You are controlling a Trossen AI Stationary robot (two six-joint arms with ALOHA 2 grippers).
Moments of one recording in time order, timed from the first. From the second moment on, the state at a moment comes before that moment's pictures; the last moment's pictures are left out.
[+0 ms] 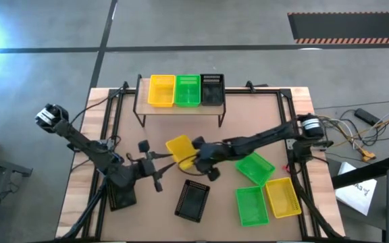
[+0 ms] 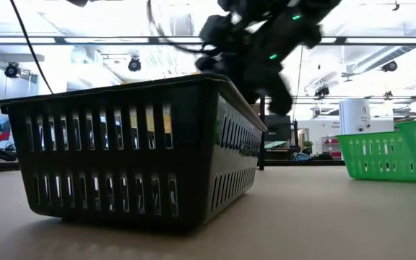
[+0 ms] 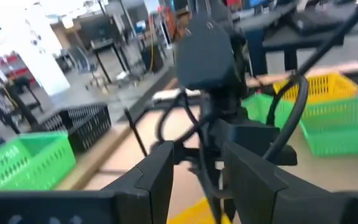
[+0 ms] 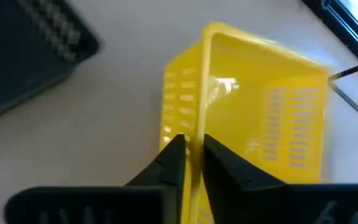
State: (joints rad) left arm -0.63 1.21 0.69 0.33 -1.01 0.07; right arm 0.12 1.88 1.18 -0.05 0.05 -0.57
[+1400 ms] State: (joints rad) left arm -0.23 1.72 1.16 -0.39 -0.31 -0.60; right arm 0.30 1.00 0.18 0.45 0.47 0.02
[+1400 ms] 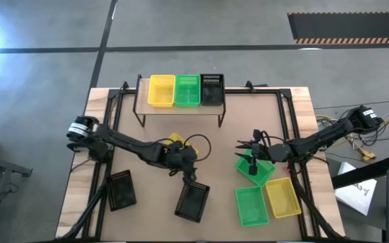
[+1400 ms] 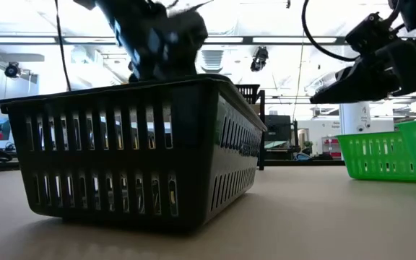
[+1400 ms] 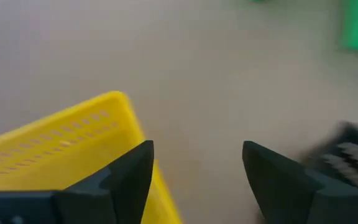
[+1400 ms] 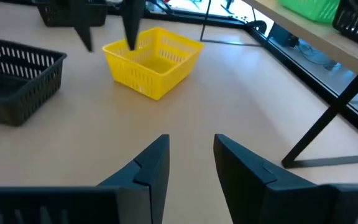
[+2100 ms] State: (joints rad) left arm -0.23 1.77 1.19 -0.54 -0.30 -0.57; right arm 0.32 0.98 0.23 0.36 0.47 -0.06
